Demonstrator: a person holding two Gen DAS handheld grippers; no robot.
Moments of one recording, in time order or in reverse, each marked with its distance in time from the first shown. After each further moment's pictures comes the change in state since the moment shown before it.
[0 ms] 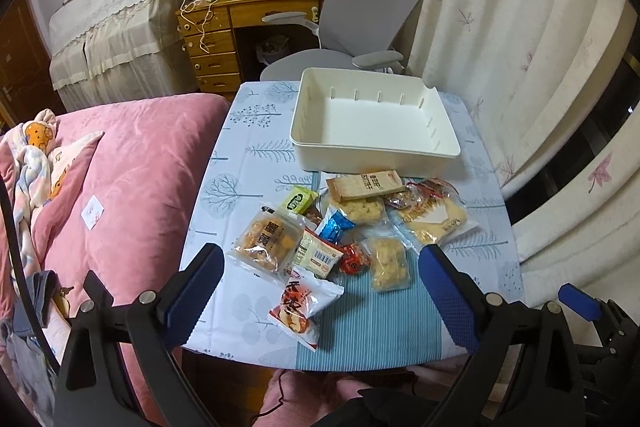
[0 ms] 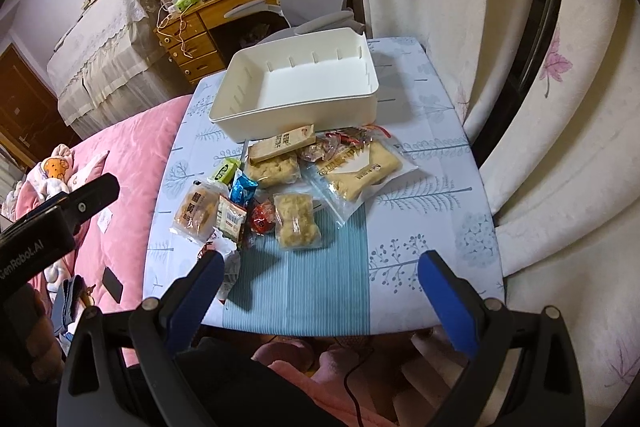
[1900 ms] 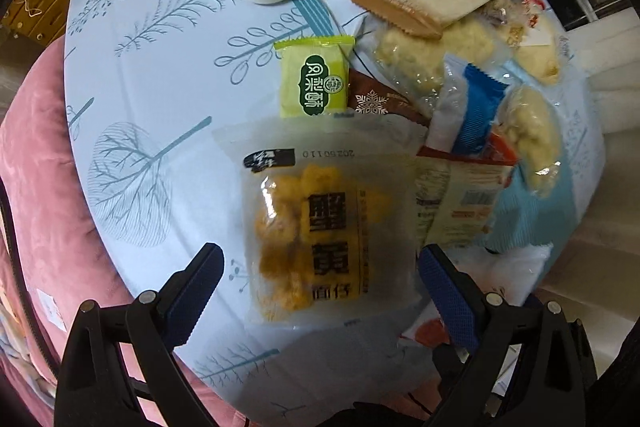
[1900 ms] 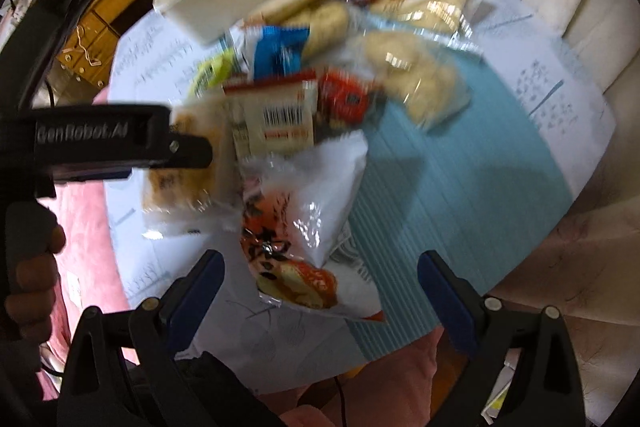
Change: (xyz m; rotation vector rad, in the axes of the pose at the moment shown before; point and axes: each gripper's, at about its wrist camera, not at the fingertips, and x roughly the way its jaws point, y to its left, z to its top) left arm 0.312 0.071 -0.011 0.505 0.624 -0.227; right arm 0.223 0.152 -0.080 0.412 0.185 -0.207
